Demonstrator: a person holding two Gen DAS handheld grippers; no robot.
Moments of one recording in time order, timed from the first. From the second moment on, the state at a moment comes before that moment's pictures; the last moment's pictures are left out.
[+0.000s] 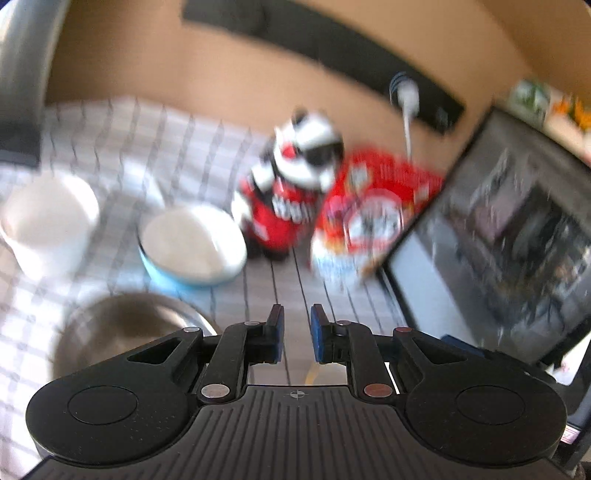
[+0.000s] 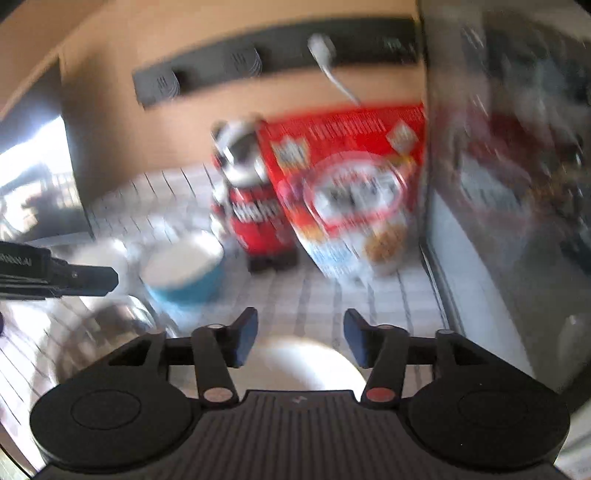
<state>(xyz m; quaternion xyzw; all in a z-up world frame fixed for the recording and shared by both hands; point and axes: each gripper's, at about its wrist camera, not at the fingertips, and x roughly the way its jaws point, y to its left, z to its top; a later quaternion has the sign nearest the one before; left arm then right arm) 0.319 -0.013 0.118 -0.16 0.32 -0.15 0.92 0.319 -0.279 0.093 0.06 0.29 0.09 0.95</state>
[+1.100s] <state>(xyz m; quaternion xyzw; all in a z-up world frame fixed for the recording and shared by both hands) 0.543 0.070 0.106 -0.07 0.49 -0.19 0.85 0.463 -0.162 0.191 0.00 0.29 0.04 0.96</state>
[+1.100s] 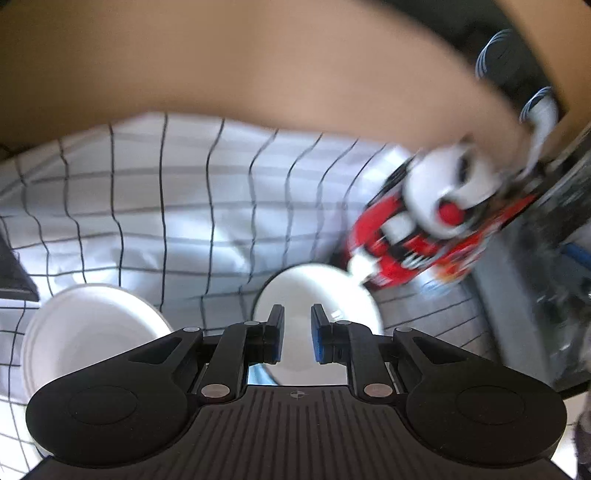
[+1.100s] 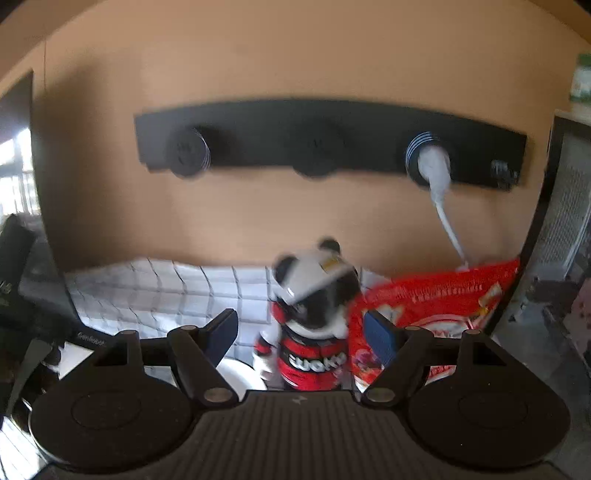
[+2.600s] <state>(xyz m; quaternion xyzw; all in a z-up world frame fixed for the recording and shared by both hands) 0.607 0.056 -0.016 -0.10 0.59 -0.18 0.78 0.599 -0.140 -0.016 0.17 0.58 0.10 0.79</state>
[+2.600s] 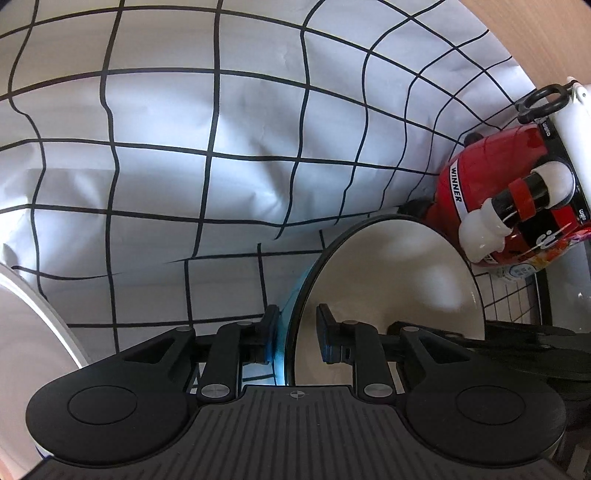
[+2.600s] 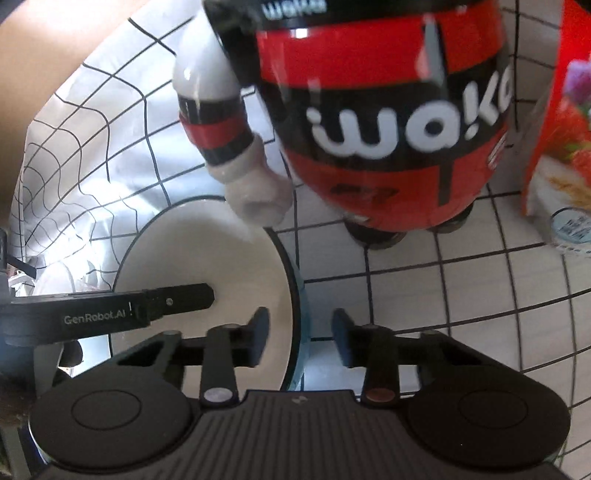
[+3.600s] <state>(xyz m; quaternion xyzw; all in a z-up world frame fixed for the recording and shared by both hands) 0.592 0.046 -0.018 -0.08 0.62 -0.18 0.76 0.563 -0.112 -0.028 0.14 0.58 0.13 0.79</state>
